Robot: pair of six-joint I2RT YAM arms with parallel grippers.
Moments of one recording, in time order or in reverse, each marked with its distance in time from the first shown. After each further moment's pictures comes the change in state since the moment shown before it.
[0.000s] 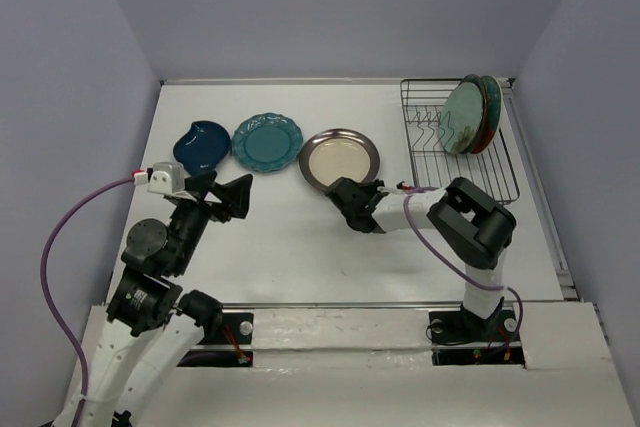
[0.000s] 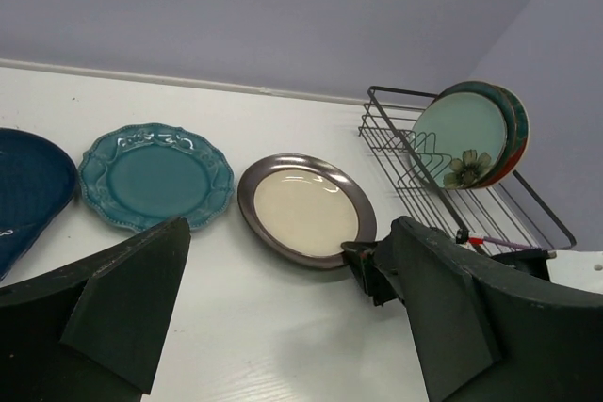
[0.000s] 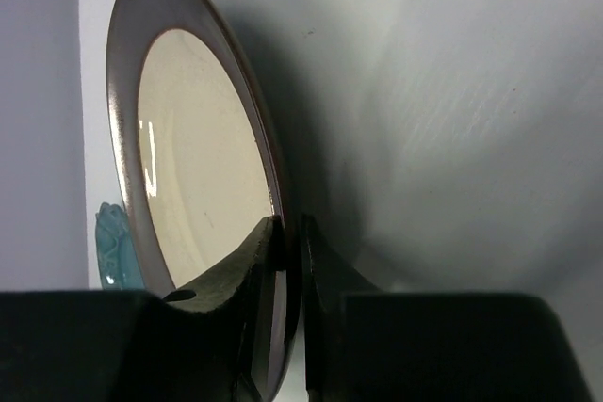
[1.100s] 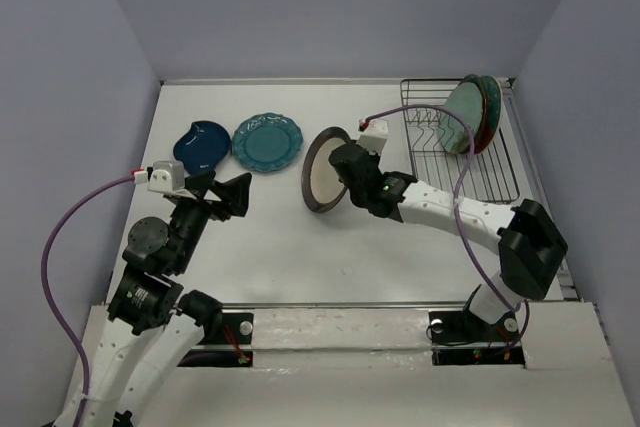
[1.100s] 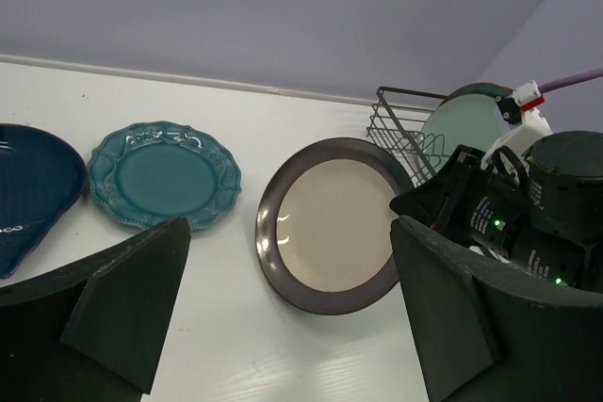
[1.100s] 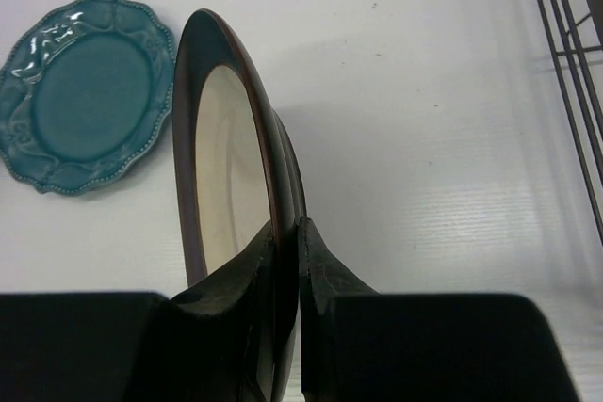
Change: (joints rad) left arm 0.013 0.012 0.000 -0.001 -0.007 0.000; right arm 0.050 -0.311 0.184 -0.122 -0.084 -1.302
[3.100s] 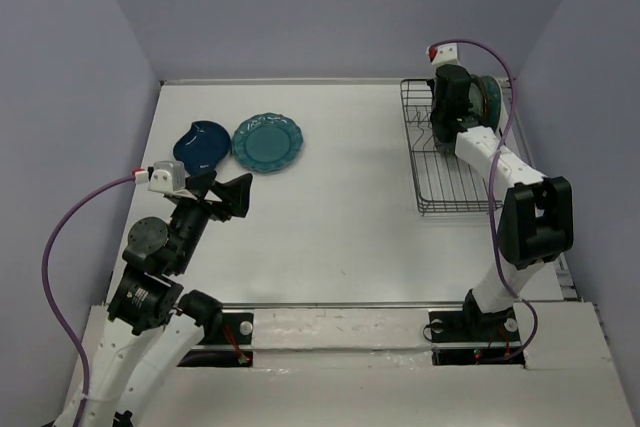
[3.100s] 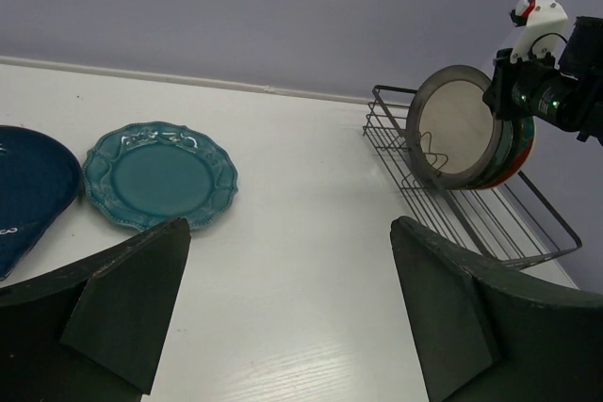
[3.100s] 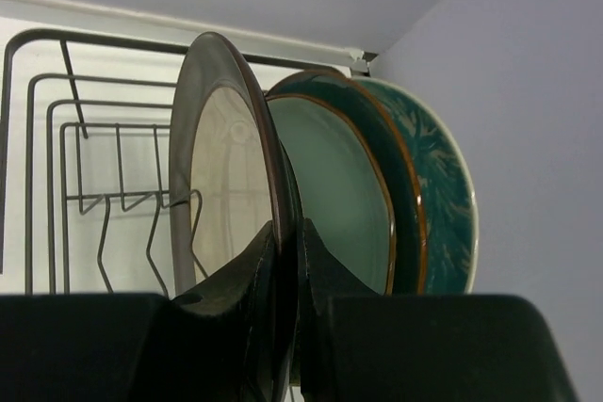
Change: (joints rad) left arm 0.000 0.000 0.000 0.001 0.012 0.000; right arm -0.690 0.112 0.197 0.245 -0.219 -1.042
